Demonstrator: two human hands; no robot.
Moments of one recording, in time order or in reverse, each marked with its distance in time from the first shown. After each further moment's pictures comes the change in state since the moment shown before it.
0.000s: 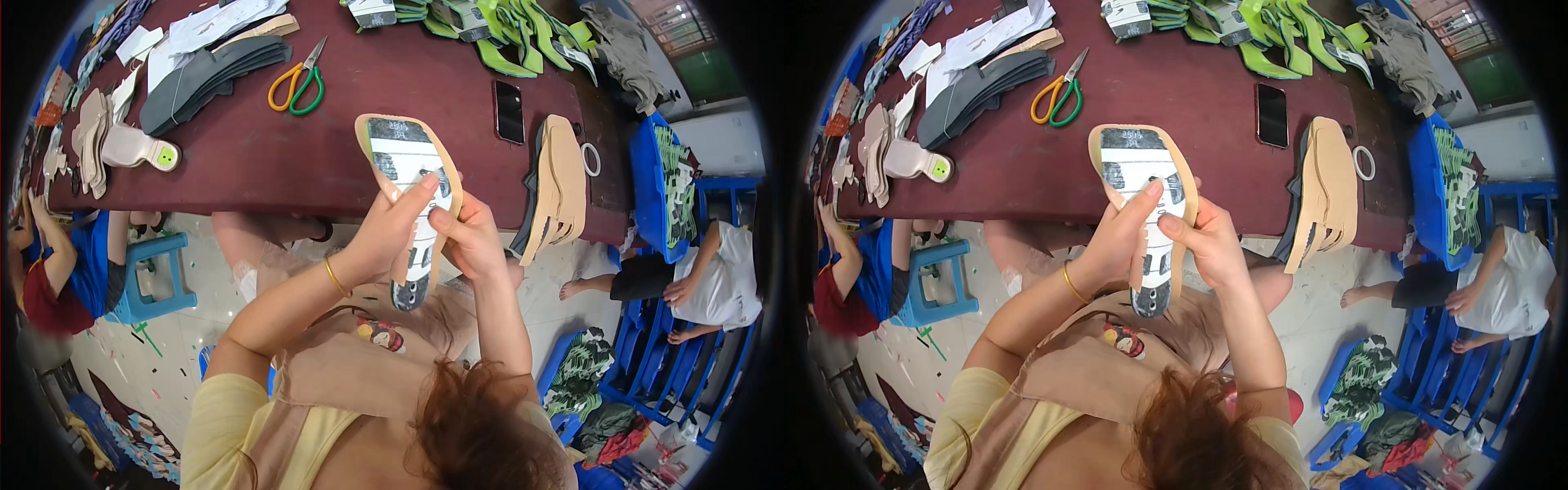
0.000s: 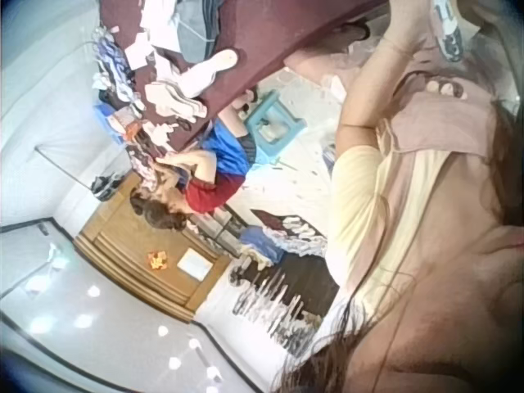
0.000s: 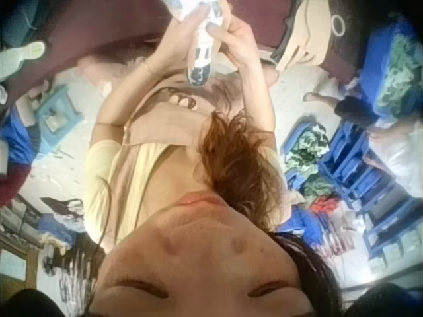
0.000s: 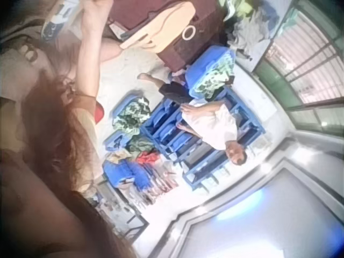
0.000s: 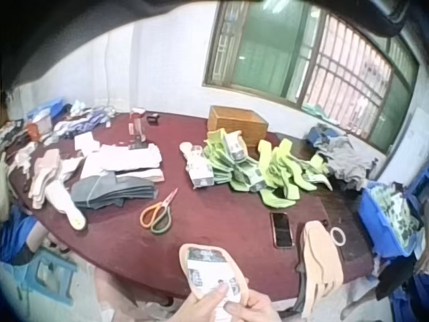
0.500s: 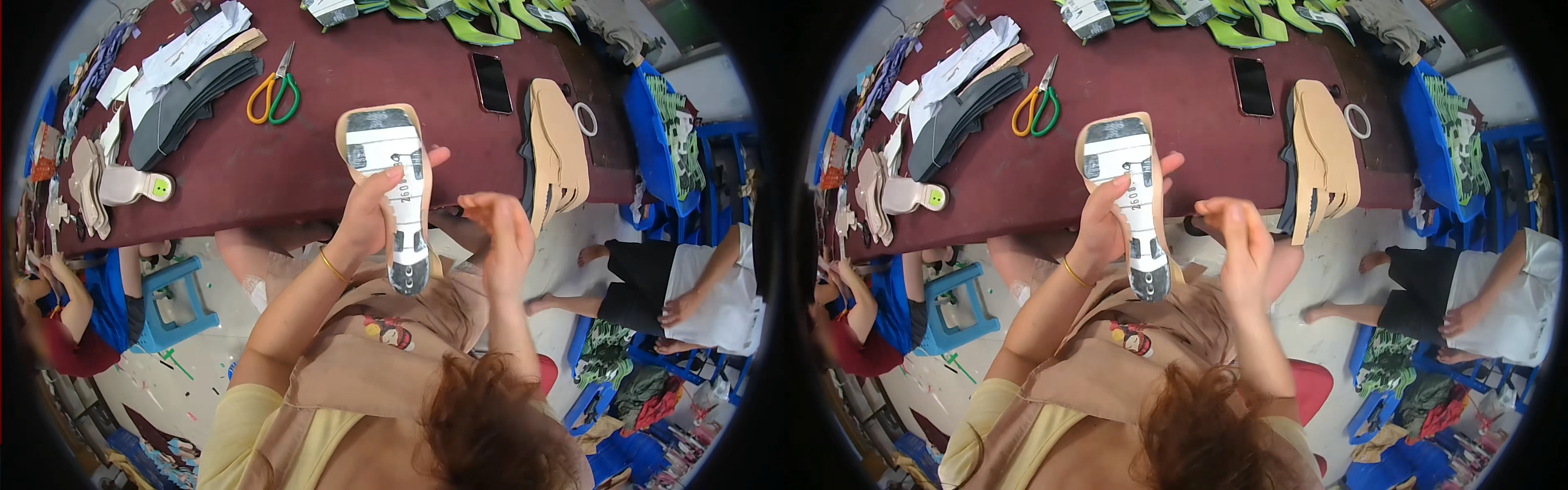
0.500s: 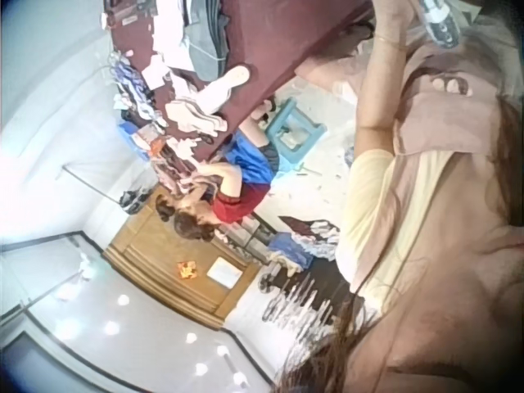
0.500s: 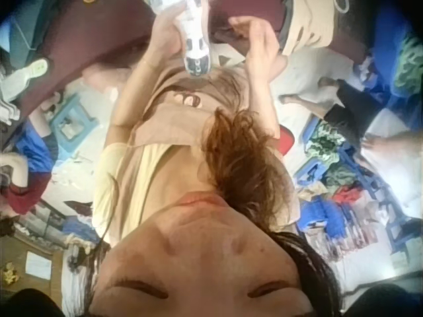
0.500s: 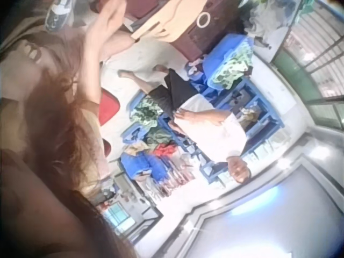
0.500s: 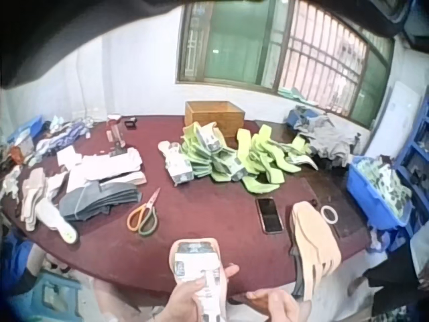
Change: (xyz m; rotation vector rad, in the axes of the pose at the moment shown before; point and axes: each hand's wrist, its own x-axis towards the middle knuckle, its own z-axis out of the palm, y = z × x) left_hand 0.011 -0.012 -0.020 -0.162 -0.102 0.076; right_hand -0.050 0.011 0.004 -0.217 0.484 -0.369
